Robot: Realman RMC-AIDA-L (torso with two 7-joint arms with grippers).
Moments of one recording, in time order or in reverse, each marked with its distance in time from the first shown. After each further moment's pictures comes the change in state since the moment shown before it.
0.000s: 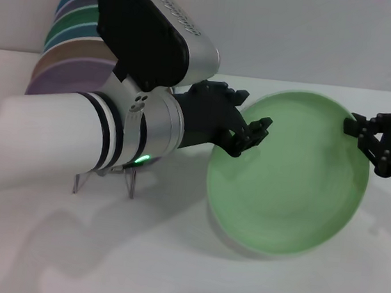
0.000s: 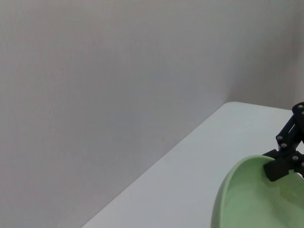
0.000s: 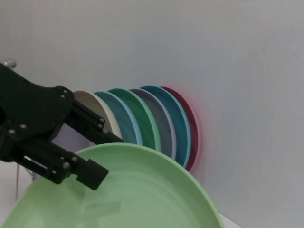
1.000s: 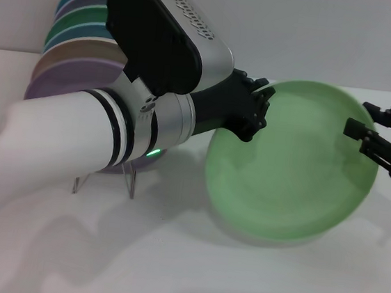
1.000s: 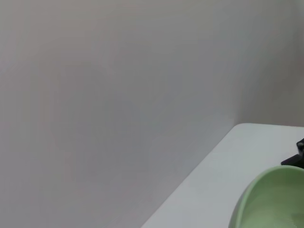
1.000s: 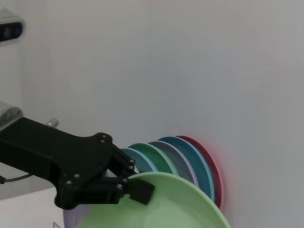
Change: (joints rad) left arm 0.006 -0.001 0.049 0.013 0.037 0.143 0.058; right arm -0.012 0.001 0.090 -0.117 0.163 0.171 -0.037
